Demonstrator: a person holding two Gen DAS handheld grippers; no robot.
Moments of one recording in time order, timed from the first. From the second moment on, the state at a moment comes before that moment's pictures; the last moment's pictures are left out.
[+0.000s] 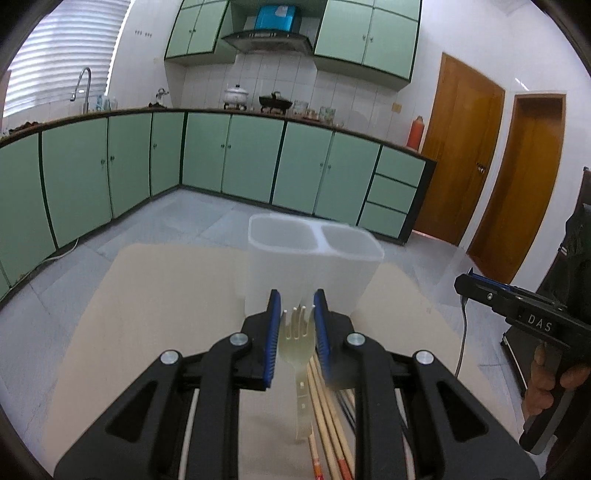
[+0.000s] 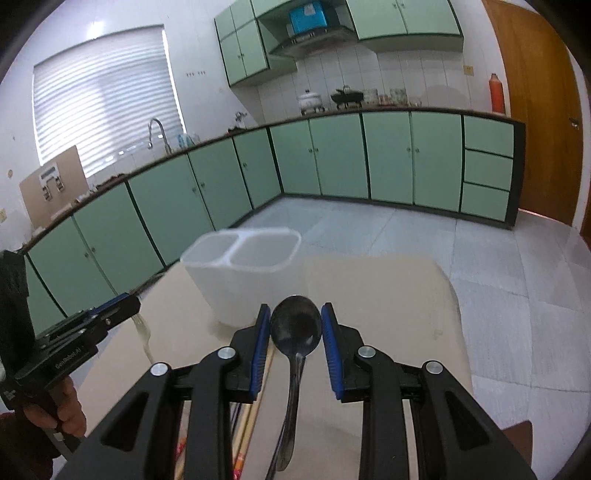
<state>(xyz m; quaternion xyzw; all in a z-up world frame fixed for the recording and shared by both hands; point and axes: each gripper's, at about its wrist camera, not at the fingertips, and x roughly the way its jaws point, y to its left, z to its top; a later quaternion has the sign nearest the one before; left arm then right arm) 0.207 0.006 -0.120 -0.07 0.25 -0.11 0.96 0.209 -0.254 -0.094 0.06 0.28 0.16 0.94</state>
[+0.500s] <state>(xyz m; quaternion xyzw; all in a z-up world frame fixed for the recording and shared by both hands) 0.261 -0.005 -0.005 -0.05 0.11 -0.11 0.99 0.294 -0.228 -0.005 0.06 0.16 0.18 0.97</state>
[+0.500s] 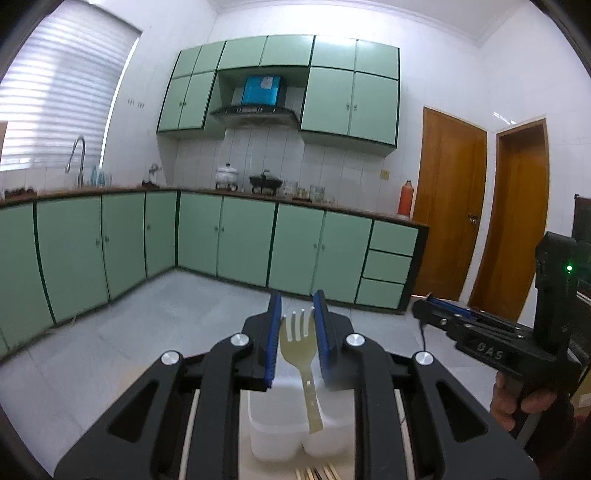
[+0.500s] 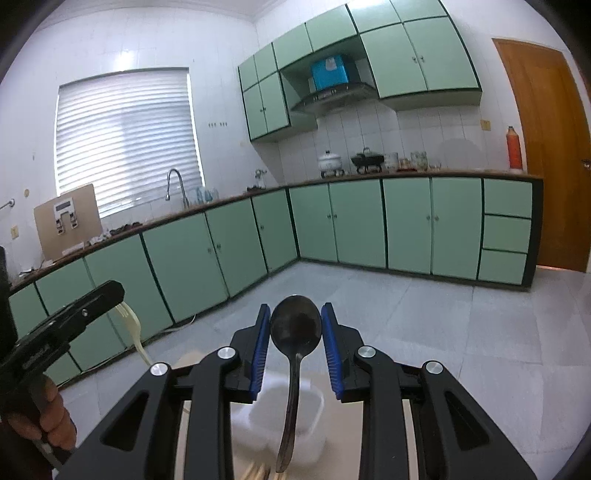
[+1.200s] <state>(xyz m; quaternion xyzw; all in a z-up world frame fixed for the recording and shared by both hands) 0.312 0.007 -0.078 -0.06 0.17 -0.11 0.98 0.348 -0.189 -0.078 0.04 0.21 0.17 0.96</state>
